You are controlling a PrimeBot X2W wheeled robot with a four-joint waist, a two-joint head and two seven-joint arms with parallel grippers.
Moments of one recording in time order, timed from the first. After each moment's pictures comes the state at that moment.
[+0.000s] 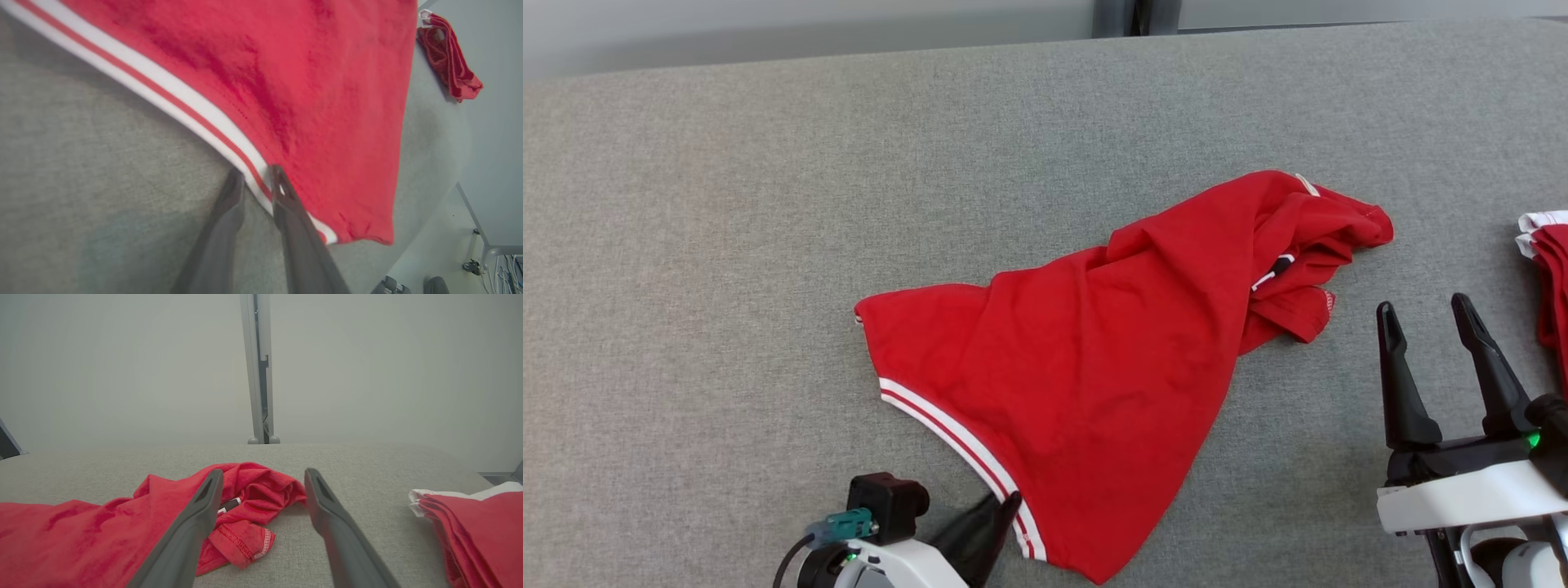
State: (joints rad) left arm 0.01 0.15 -0.44 0.05 -0.56 -0.06 0.24; right arm -0.04 -0.08 0.01 -0.12 0.19 0.13 -0.12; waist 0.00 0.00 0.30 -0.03
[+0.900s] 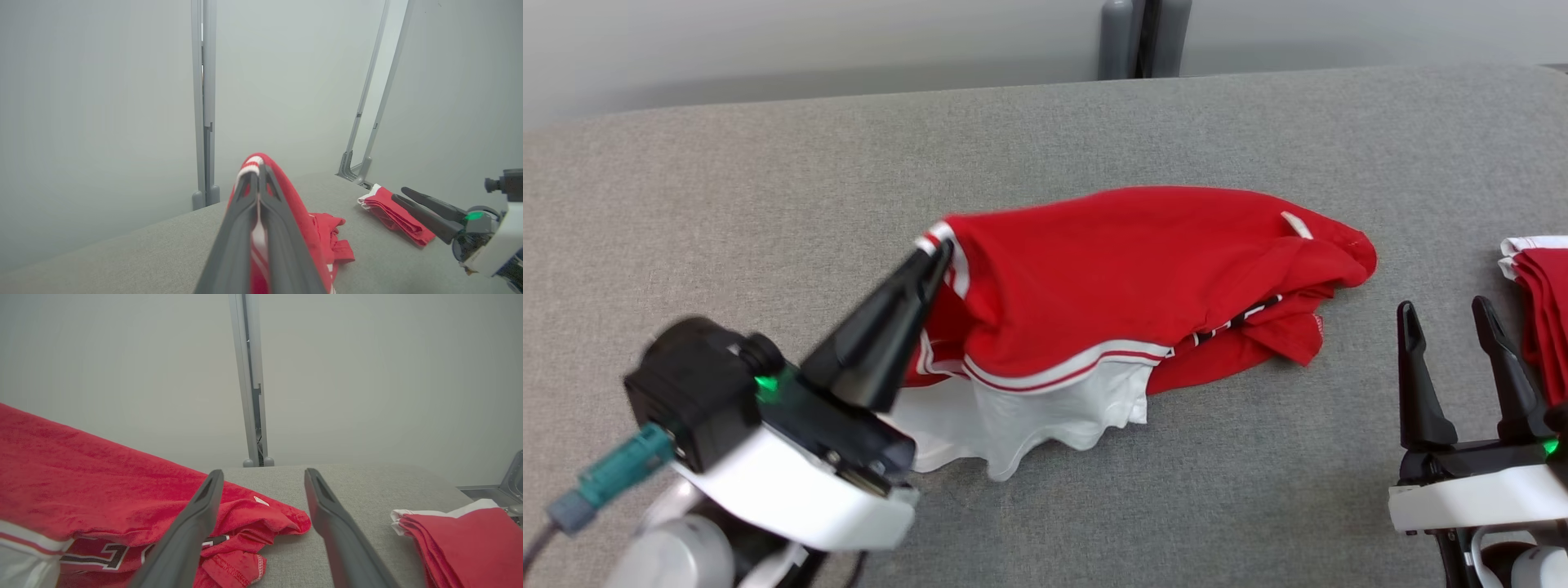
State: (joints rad) left arm -0.17 0.27 -0.31 -0.49 -0.50 -0.05 0.21; right arm -0.04 -0.06 -0.03 -0.11 0.19 0.13 -0.14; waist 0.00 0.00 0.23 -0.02
